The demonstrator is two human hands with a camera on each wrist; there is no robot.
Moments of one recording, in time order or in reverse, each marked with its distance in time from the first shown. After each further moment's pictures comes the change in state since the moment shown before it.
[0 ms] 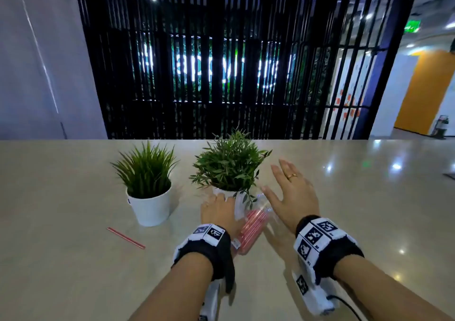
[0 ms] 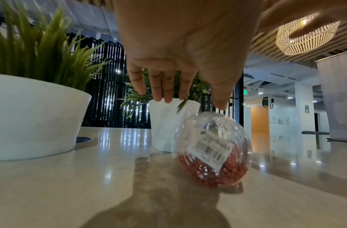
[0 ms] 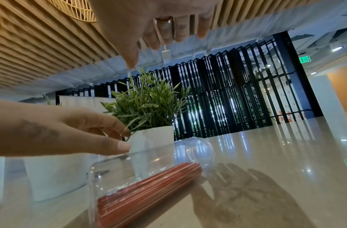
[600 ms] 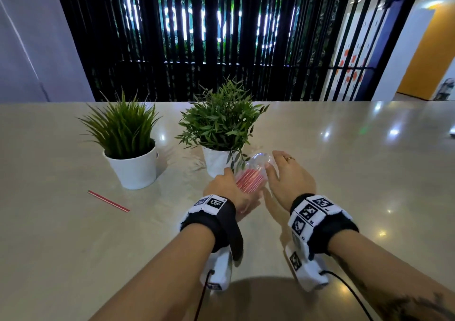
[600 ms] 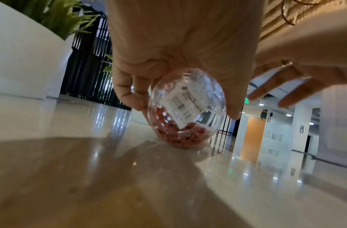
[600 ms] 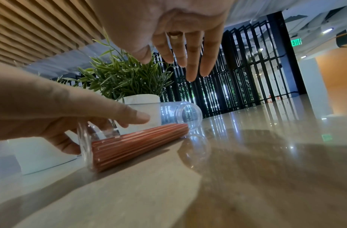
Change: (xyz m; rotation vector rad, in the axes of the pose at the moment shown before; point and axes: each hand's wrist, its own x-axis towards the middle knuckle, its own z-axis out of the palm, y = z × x) left_hand -0.002 0.022 0.038 -0.362 -0.086 -0.134; right_hand -0.012 0.026 0.051 0.066 -0.141 0.173
